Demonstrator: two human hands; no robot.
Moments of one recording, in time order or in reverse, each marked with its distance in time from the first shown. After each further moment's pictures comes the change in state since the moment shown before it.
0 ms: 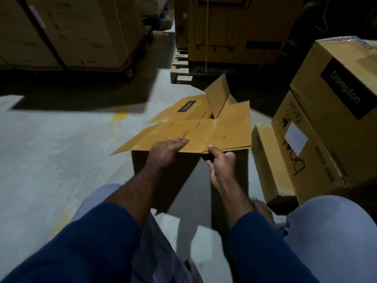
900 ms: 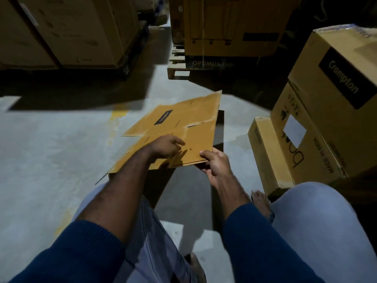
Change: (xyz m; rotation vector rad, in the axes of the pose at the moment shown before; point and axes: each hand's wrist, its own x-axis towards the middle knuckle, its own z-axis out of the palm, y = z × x) left_hand 0.017 0.012 -0.047 -0.626 -0.530 -0.295; right_hand 0.009 0.017 -0.013 -0.137 -0.185 0.154
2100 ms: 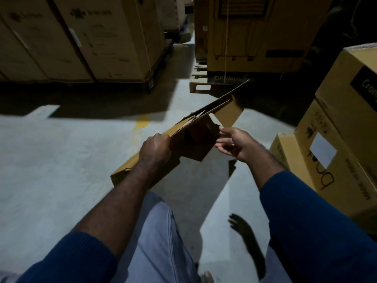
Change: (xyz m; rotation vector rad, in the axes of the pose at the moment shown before) left_hand -0.060 -0.018 -0.049 0.691 0.669 -0.055; right_hand 0.036 -0.104 0.044 -0.300 -0.163 0.095
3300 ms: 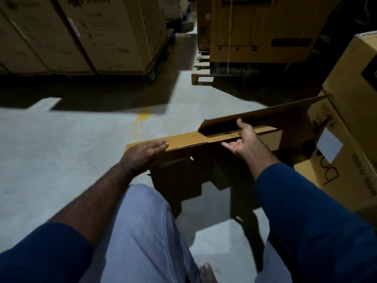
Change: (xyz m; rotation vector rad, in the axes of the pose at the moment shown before) left_hand -0.008 -0.081 0.057 0.007 0.065 0.606; right_hand 0.024 0.016 -0.013 0.671 0.198 0.110
